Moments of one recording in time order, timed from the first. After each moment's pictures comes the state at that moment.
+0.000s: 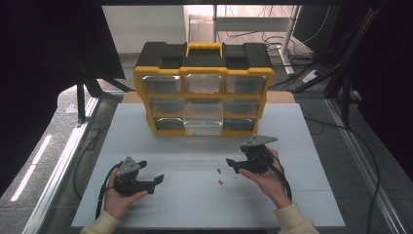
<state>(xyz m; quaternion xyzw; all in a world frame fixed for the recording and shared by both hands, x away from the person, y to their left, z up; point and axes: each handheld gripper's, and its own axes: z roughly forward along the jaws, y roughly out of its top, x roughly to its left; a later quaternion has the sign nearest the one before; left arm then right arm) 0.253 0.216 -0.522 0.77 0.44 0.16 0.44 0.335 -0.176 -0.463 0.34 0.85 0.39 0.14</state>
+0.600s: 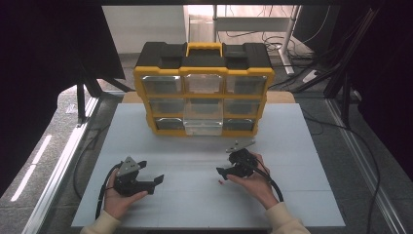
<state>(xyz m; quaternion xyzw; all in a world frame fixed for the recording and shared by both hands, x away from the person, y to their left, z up) 0.252 0.216 -0.523 0.77 0.44 0.16 0.43 0.341 -0.142 -0.499 0.33 0.88 0.33 0.11</state>
